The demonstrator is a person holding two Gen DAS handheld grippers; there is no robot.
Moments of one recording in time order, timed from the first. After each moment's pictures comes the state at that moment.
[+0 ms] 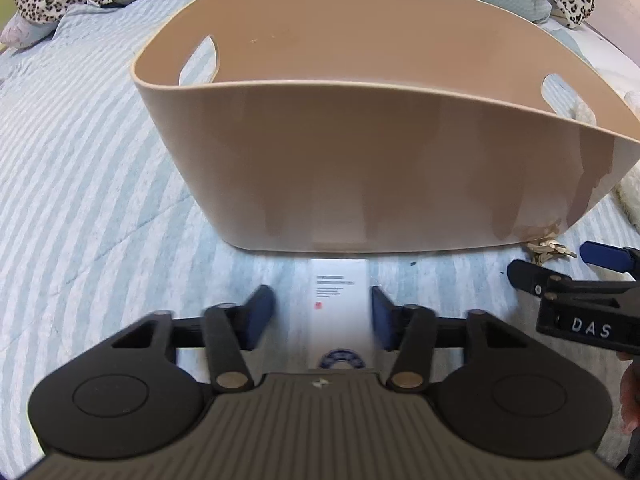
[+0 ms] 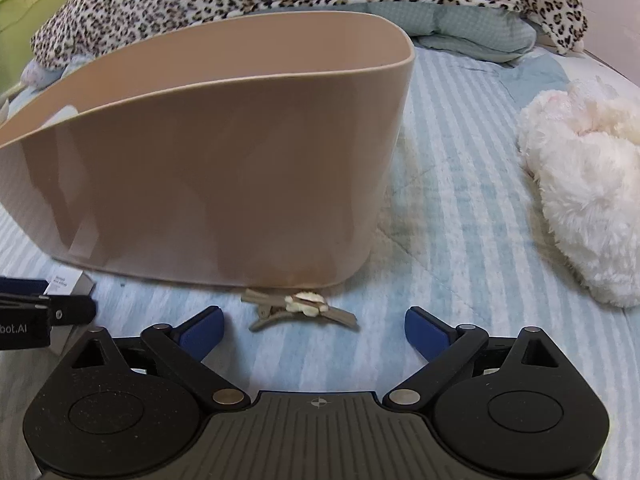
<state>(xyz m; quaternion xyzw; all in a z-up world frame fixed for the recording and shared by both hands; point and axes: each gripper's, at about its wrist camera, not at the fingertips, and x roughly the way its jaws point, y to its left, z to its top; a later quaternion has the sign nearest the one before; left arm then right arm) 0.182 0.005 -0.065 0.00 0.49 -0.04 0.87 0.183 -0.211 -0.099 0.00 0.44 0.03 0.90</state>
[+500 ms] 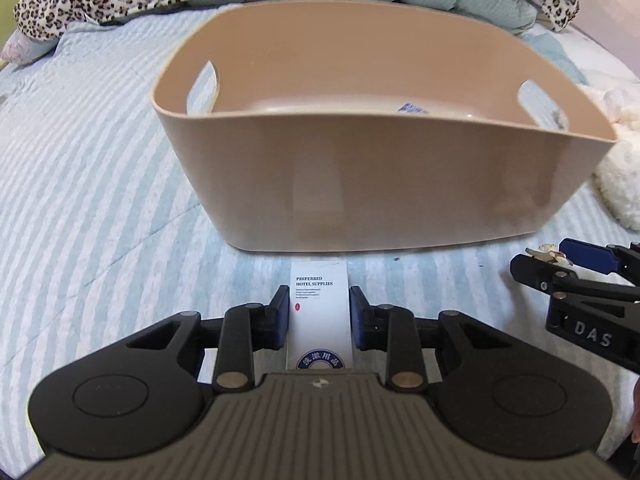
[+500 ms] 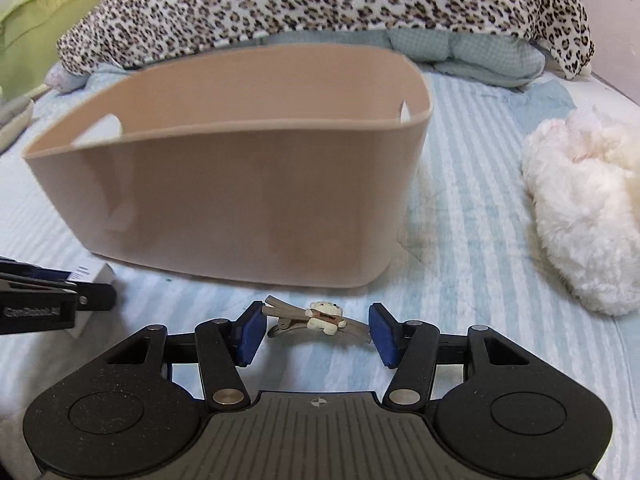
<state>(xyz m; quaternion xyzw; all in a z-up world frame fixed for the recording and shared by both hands) 0.171 -0.007 -0.049 0.01 0.47 -0.04 0.88 0.153 -0.198 -0.069 -0.01 0.41 0.06 0.91</state>
